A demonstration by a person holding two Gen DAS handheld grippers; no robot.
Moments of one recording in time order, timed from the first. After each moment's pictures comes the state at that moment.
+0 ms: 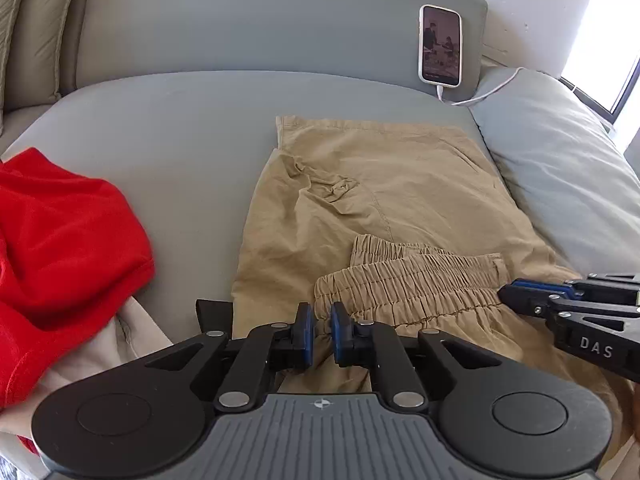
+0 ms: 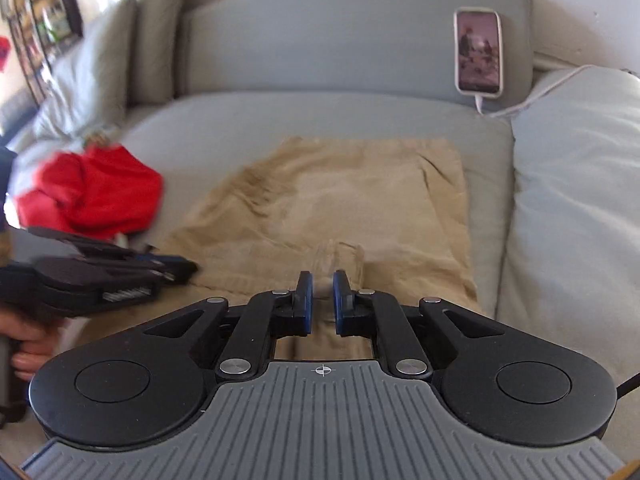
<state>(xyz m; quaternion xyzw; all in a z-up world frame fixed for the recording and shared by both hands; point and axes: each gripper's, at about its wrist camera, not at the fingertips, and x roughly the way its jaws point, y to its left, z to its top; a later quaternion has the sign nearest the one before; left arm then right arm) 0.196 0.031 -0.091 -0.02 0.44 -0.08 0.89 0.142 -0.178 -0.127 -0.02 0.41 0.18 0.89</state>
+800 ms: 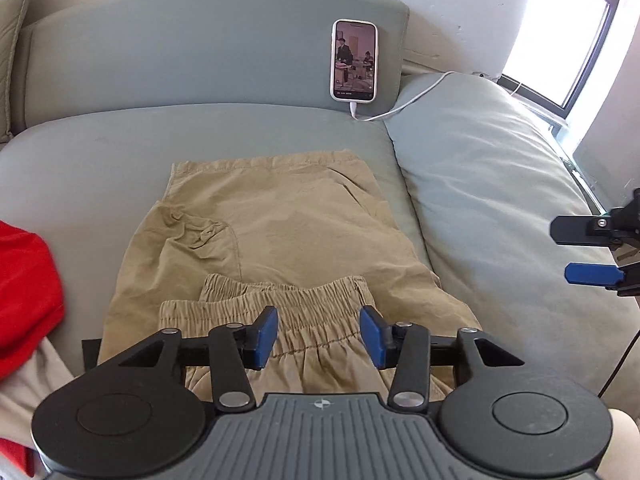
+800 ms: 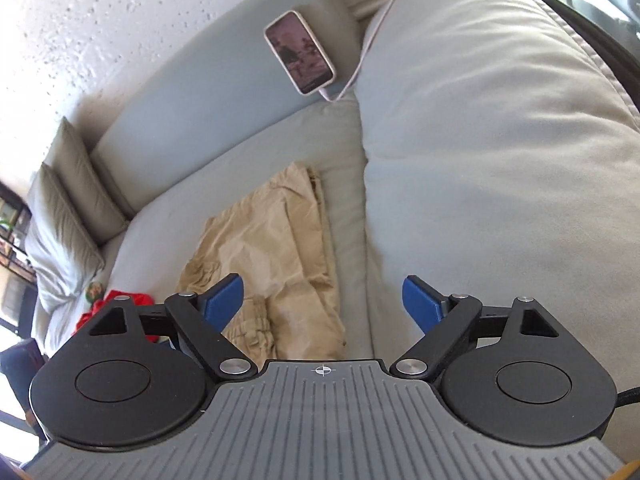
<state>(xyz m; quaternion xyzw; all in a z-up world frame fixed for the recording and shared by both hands) 0.199 -0.059 -0.053 -0.02 0.43 -0.15 0.89 0.138 -0.356 -0.066 0.25 0.44 0.08 0.86</state>
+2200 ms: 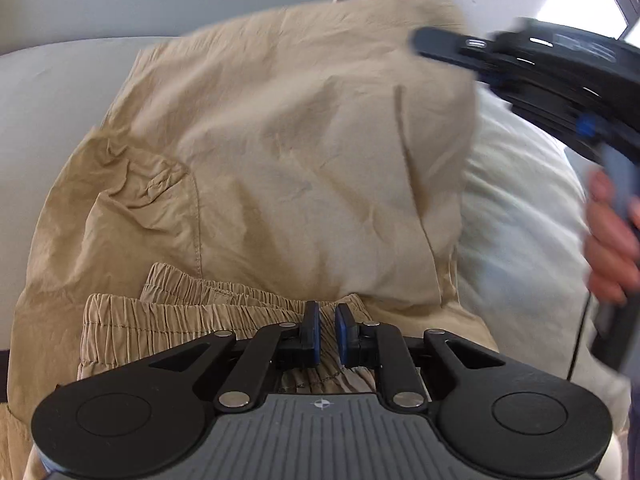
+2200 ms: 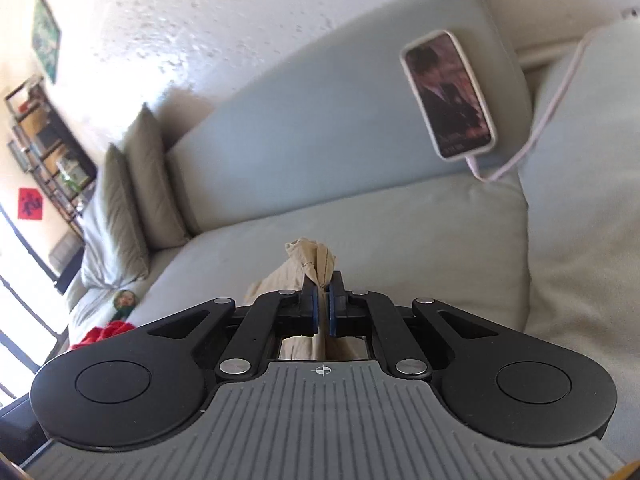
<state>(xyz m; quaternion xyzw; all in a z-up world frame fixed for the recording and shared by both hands) 0.241 -0.044 -0.091 -0.10 0.49 -0.18 0.85 0.281 -0.274 -0.097 0.19 0.31 0.25 0.90</state>
